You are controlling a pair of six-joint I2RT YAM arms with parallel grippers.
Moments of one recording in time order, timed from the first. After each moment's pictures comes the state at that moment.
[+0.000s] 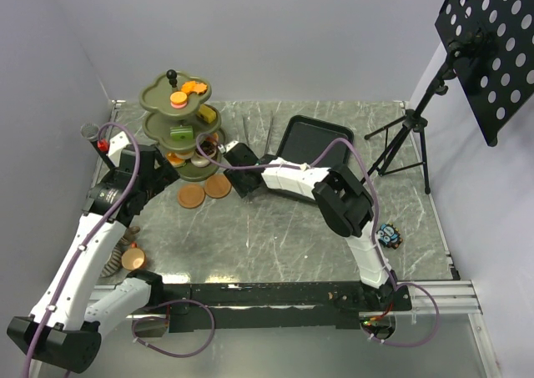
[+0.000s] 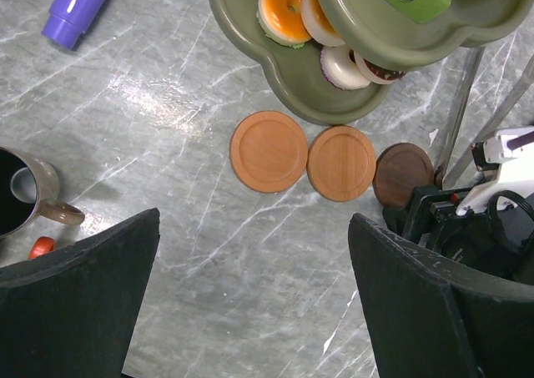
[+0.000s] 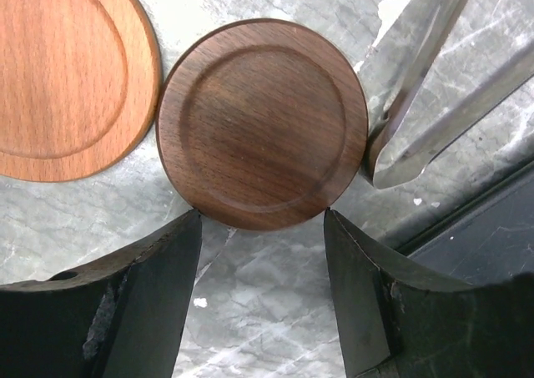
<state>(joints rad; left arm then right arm) -0.27 0.93 1.06 -0.89 -0.42 -0.78 0.84 2.15 1.60 -0.43 0.24 0.09</state>
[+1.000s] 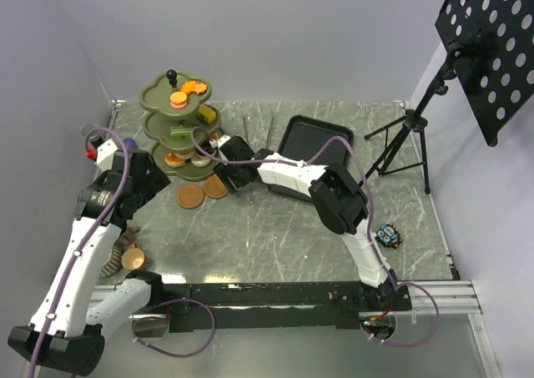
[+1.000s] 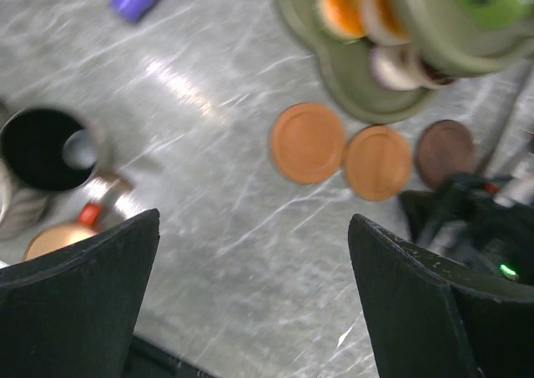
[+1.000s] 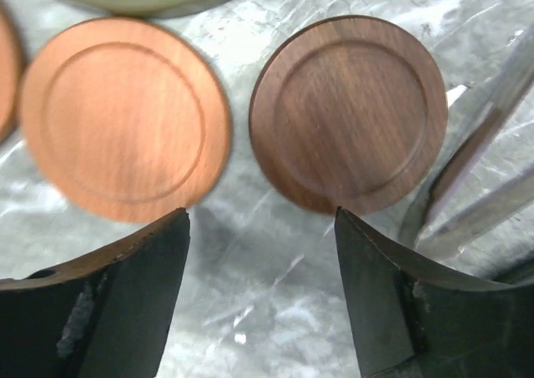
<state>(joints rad) -0.22 0.91 1.09 -1.01 -0.44 -0.81 0.84 2.22 1.74 -0.43 0.12 0.06</state>
